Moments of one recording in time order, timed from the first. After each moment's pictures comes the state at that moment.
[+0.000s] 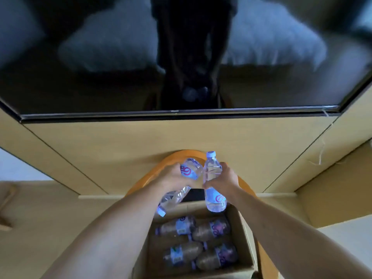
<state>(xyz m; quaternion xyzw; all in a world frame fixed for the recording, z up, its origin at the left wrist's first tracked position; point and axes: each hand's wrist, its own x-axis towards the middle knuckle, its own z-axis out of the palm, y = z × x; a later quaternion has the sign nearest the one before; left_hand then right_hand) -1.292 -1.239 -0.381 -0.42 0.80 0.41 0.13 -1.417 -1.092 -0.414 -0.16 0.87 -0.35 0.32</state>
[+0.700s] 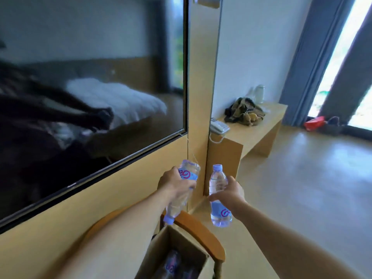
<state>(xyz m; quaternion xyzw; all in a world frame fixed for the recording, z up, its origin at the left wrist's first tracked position) -1.362 -1.064 -0.270 -0.05 0.93 0.35 0.04 -1.337 -0.864 -0.313 0.19 0.84 -0.51 0.00</state>
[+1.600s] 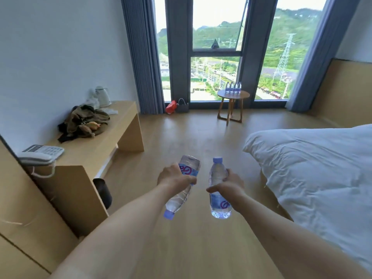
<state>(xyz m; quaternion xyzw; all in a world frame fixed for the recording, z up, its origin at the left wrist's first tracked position) -1.288 -0.470 -0.261 0.30 0.89 0.30 0.15 -1.138 -0.342 -0.294 0.49 0.74 -0.43 -0.19</state>
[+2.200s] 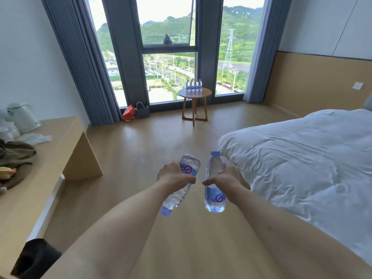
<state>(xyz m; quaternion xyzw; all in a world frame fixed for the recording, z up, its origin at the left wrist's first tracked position) -1.460 -0.193 -0.278 0.46 0.84 0.25 0.17 -1.286 -0.122 -0.283 0.56 0.64 -0.45 -0.26</state>
